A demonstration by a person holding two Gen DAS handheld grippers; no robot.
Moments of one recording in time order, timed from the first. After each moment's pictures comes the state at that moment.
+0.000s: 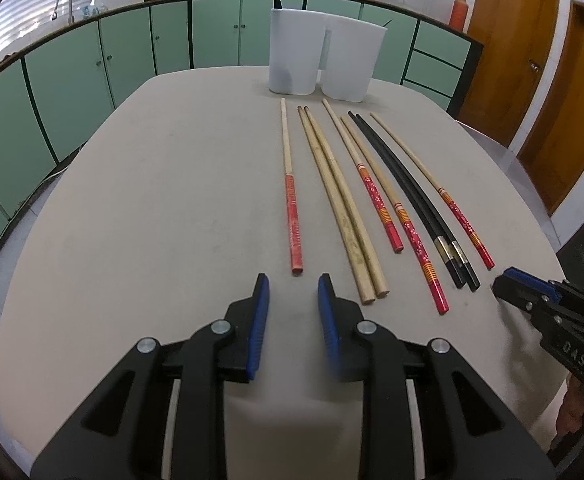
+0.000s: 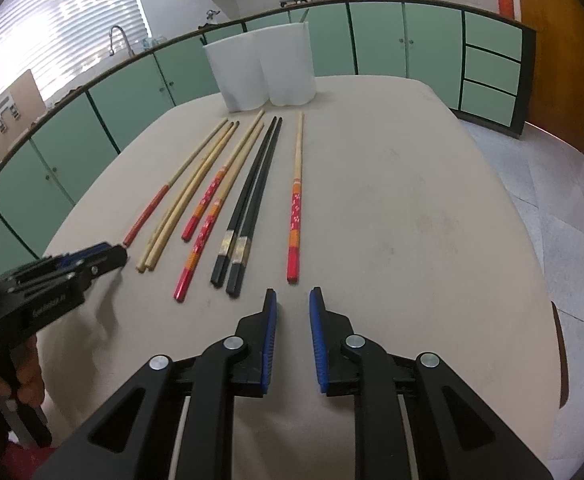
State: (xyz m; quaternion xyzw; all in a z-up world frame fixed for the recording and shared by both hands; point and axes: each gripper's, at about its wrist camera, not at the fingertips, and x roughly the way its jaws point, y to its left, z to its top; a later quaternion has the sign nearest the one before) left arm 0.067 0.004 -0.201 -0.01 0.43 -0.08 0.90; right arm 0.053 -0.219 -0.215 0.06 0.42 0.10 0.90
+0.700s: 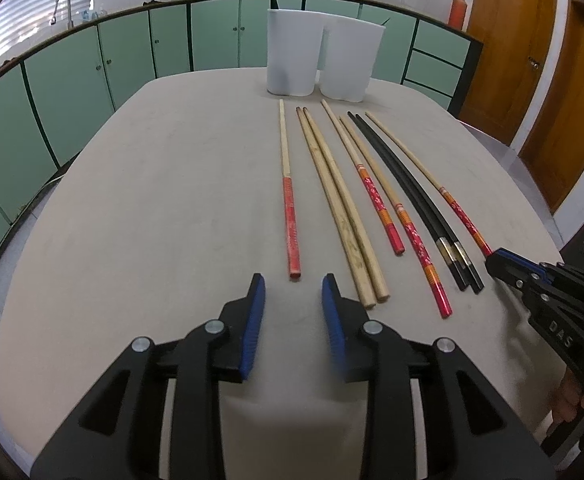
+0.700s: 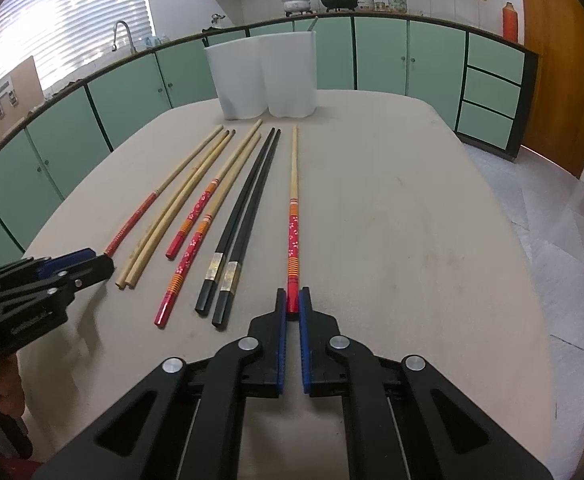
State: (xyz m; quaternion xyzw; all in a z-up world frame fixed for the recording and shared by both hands) left arm 0.070 0.001 -0.203 0.00 0.42 -0.08 0.90; right arm 0.066 -0.214 -0.219 0.03 0.40 0.09 0.91
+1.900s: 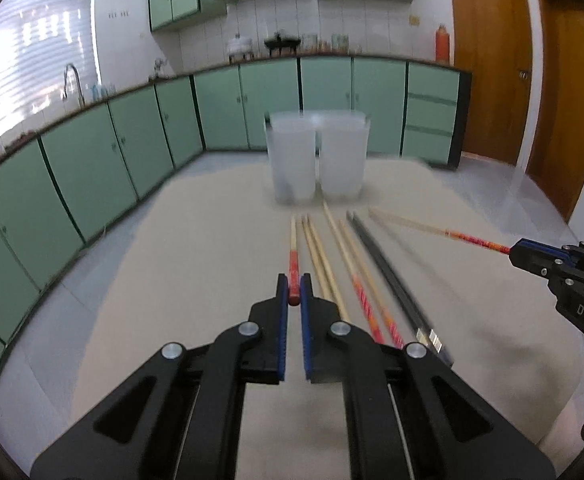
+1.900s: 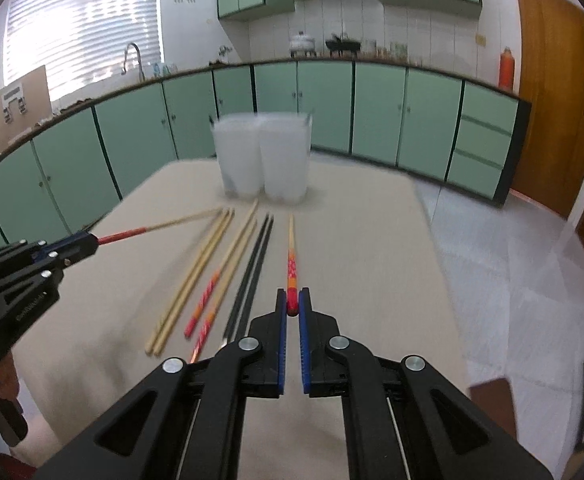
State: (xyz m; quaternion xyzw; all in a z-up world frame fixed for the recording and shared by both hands) left arm 0.058 -0.009 -0.106 0.06 0.30 -0.06 0.95; right arm 0.067 -0.224 -0.126 -0.01 0.33 0.08 0.94
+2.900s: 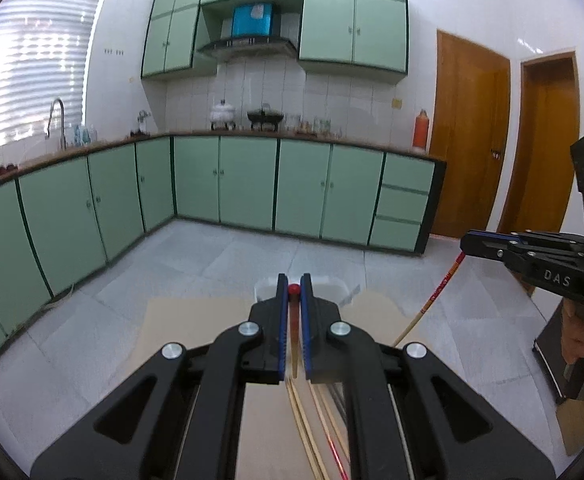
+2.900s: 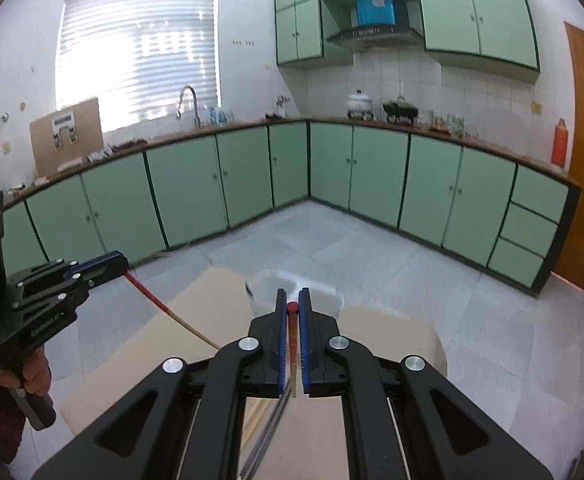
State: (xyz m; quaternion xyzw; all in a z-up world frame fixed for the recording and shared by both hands) left arm 0.132 0.001 0.049 -0.01 0.19 -0.13 0.97; right arm 0.175 -0.224 0.063 -0.03 0.24 0.20 0.95
